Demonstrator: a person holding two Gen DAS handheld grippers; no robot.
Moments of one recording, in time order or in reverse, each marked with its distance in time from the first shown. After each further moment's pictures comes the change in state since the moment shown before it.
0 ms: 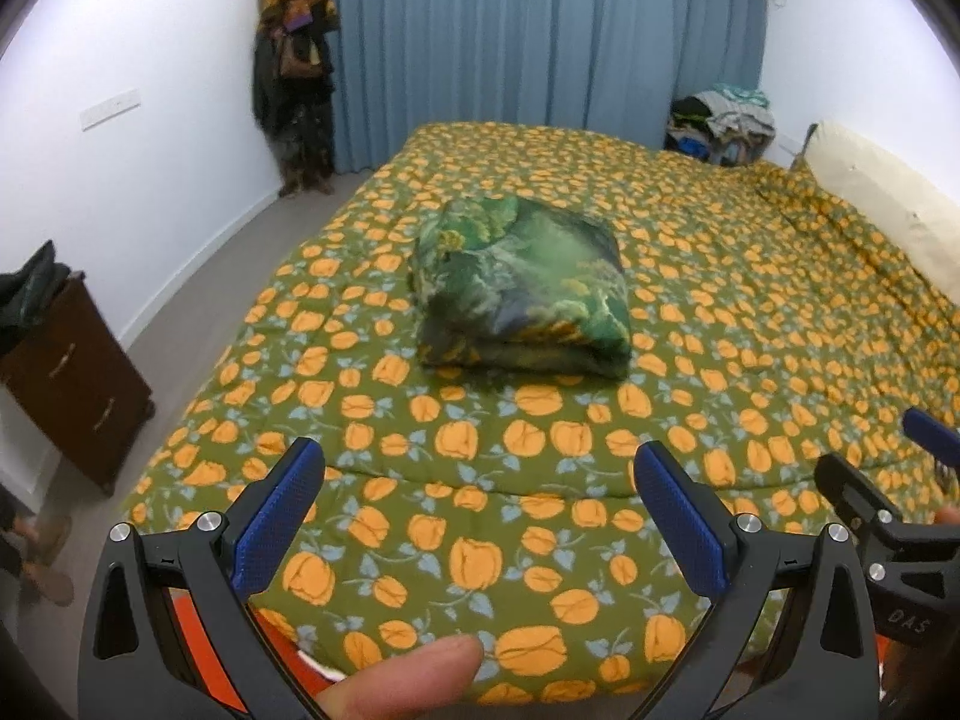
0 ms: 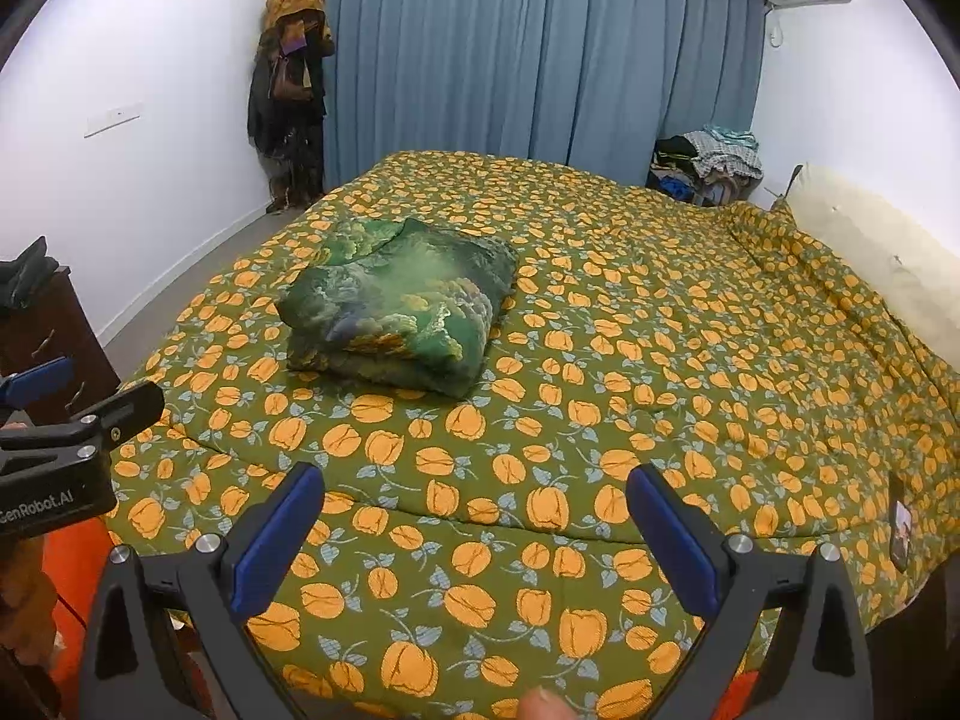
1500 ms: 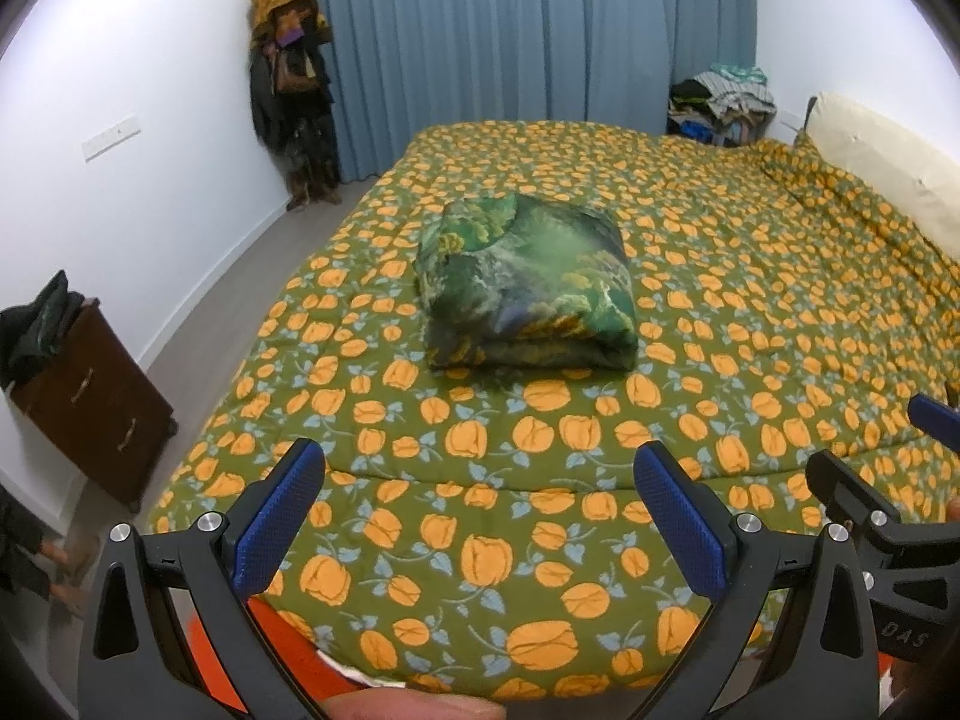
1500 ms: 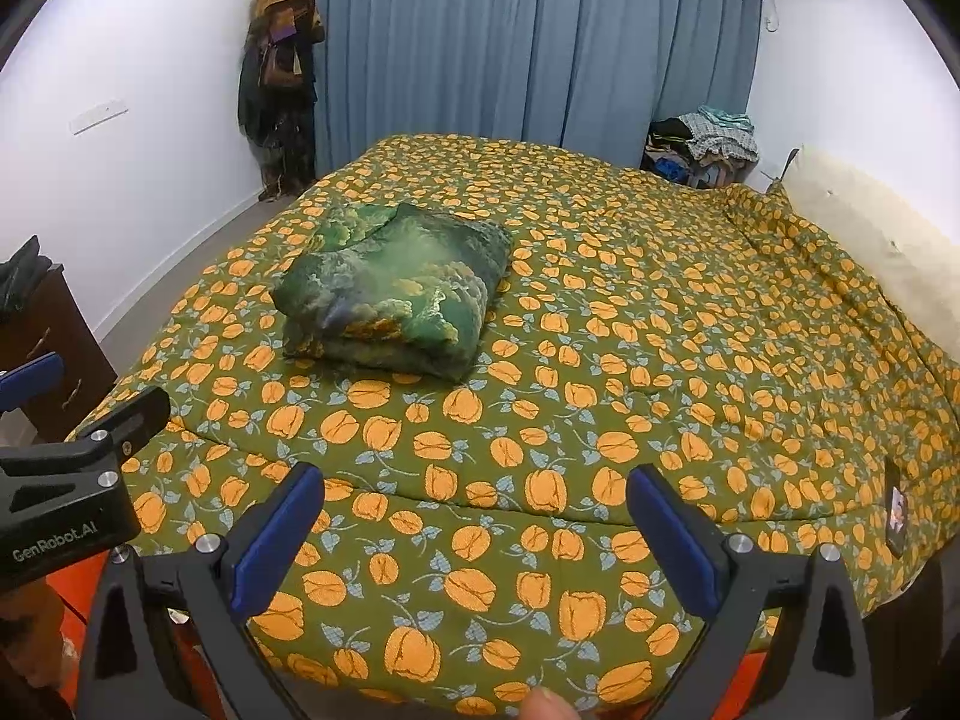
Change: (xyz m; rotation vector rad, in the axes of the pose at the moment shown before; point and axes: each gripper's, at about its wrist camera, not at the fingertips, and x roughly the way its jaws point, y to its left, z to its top) left arm -0.005 -0.015 0.003 0.074 0.003 0.033; right arm 0.000 0.004 0.002 0.011 0.052 0.005
